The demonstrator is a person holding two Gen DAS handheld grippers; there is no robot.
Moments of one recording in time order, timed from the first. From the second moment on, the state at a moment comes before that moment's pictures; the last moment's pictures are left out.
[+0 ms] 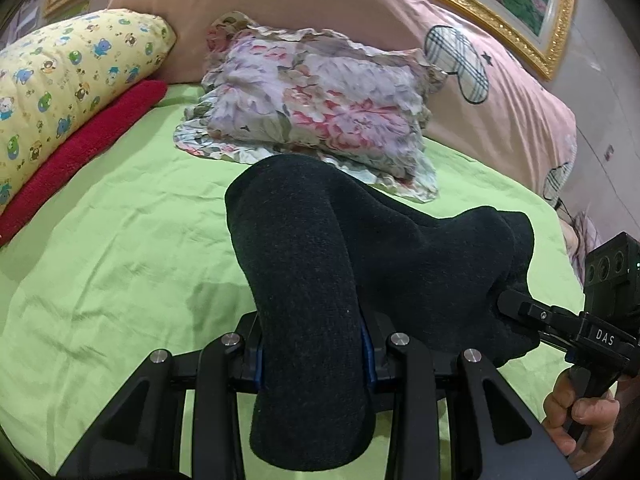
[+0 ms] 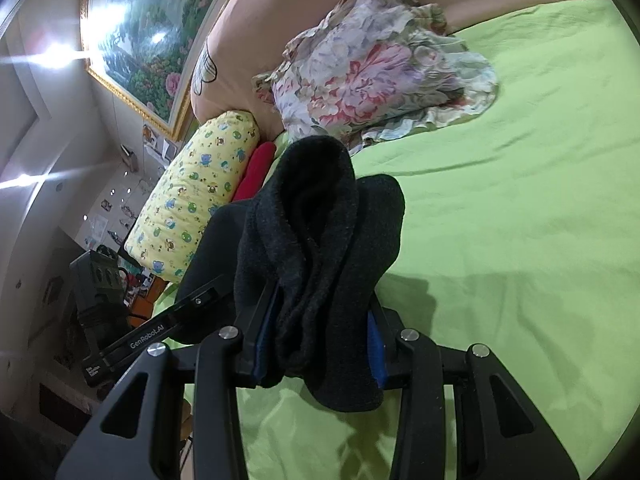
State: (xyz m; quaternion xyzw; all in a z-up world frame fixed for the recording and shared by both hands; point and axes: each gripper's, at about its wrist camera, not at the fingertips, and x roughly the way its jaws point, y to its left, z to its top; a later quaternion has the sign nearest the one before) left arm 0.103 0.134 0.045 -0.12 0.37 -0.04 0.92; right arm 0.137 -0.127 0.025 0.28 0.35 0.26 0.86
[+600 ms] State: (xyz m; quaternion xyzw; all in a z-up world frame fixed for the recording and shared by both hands) left arm 0.142 0.139 0.021 -0.13 0.39 -0.02 0.91; right arm 0.191 -0.124 0.011 0.25 0.39 0.26 0.85
